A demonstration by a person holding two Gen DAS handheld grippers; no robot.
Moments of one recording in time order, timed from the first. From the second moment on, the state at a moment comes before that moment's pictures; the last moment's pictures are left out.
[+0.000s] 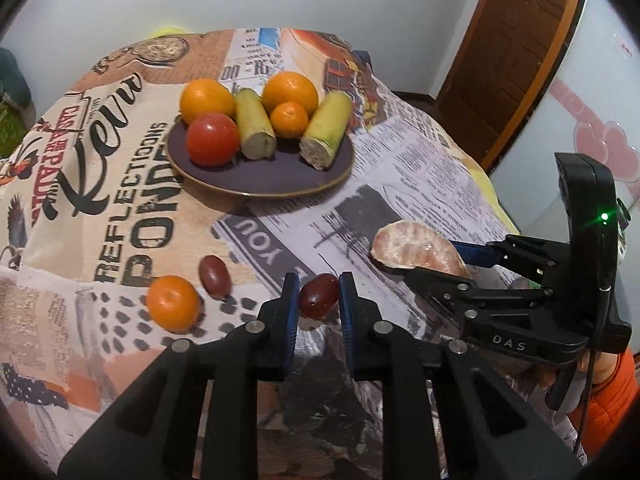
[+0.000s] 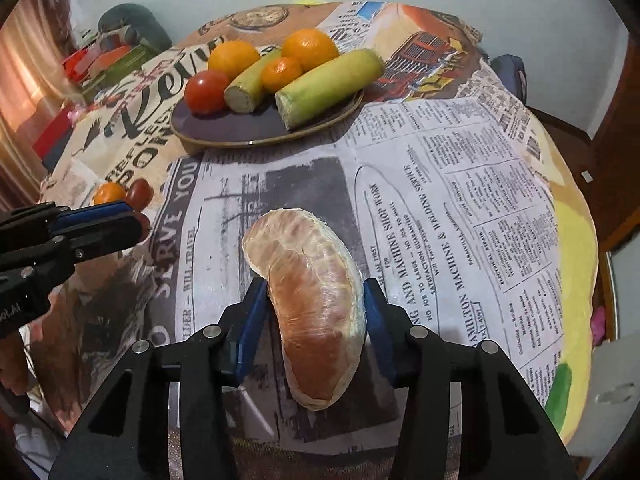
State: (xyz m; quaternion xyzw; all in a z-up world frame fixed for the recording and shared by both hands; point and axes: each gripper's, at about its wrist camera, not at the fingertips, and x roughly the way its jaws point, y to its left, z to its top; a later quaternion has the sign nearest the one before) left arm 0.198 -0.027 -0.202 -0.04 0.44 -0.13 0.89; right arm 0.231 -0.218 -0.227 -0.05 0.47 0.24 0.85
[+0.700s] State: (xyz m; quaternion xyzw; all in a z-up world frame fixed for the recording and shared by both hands) left arm 0.222 0.013 -0.150 -0.05 0.38 -0.09 0.92; right arm 0.248 -0.196 -0.150 -0.03 0.37 0.25 0.89
